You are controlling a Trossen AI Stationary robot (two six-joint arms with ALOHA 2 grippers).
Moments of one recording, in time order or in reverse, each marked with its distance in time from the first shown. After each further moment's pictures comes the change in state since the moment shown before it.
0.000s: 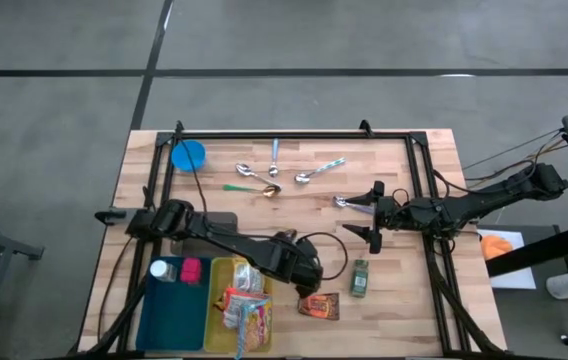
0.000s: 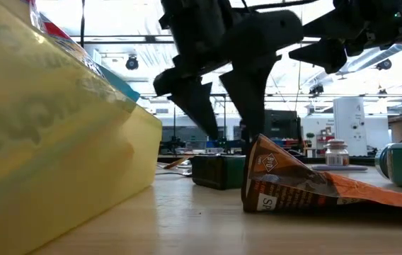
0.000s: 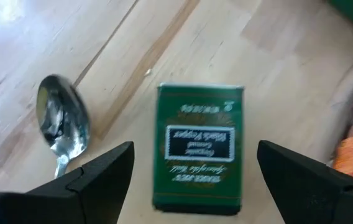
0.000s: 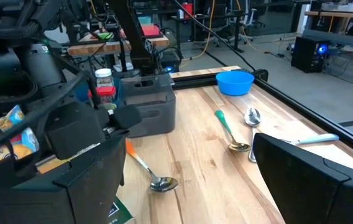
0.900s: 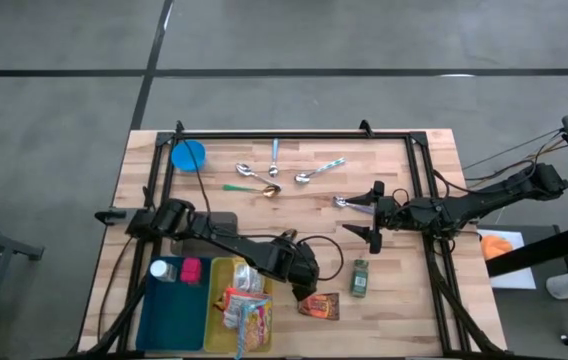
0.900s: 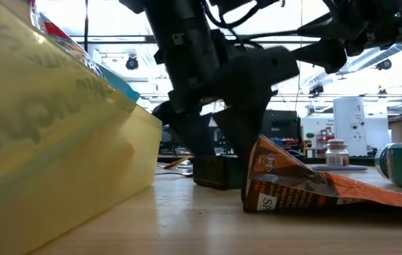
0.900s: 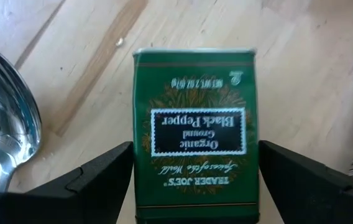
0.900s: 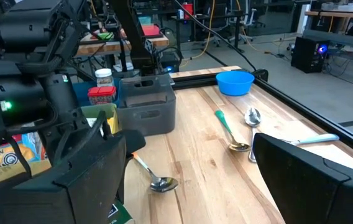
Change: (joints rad) left arm 0.010 -0.003 -0.156 0.192 0.083 0.045; right arm 0.000 0.000 0.000 0.000 0.000 0.000
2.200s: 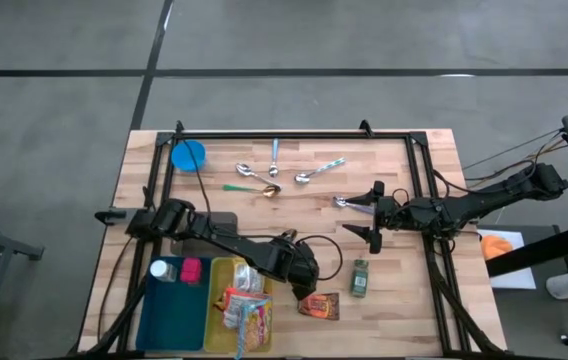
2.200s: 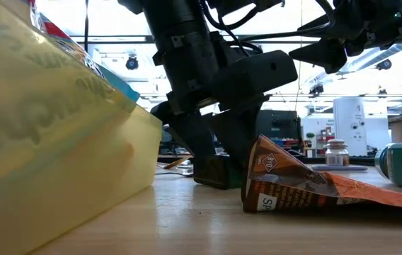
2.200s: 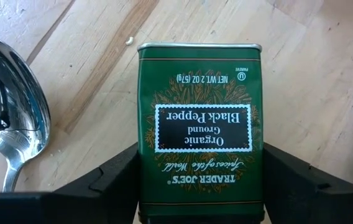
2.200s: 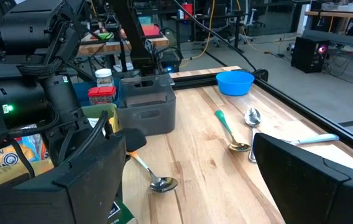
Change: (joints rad) left arm 0.001 0.004 -0.002 -0.010 -0.019 -0.022; right arm 0.000 0.000 0.000 0.000 0.000 0.000
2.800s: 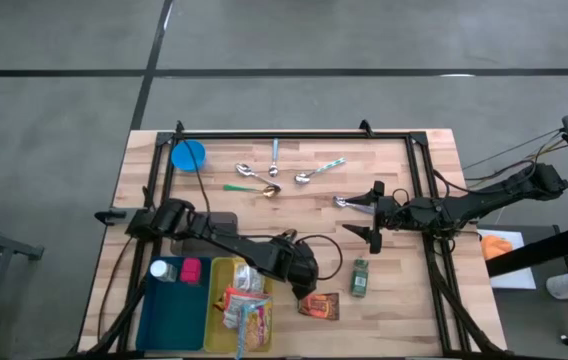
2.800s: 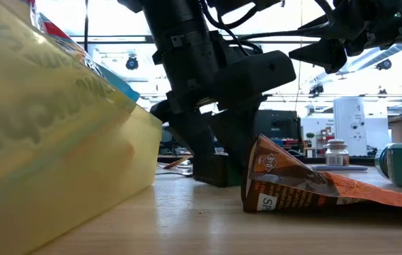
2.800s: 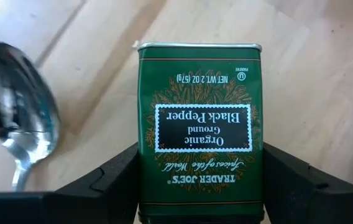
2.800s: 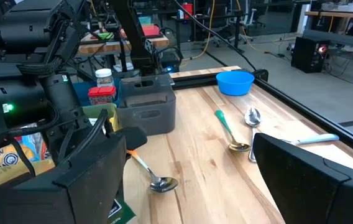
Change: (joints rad) left arm 0.000 -0.011 0.000 -0.009 -0.017 0.006; right arm 0.000 0.000 0.000 0.000 0.000 0.000
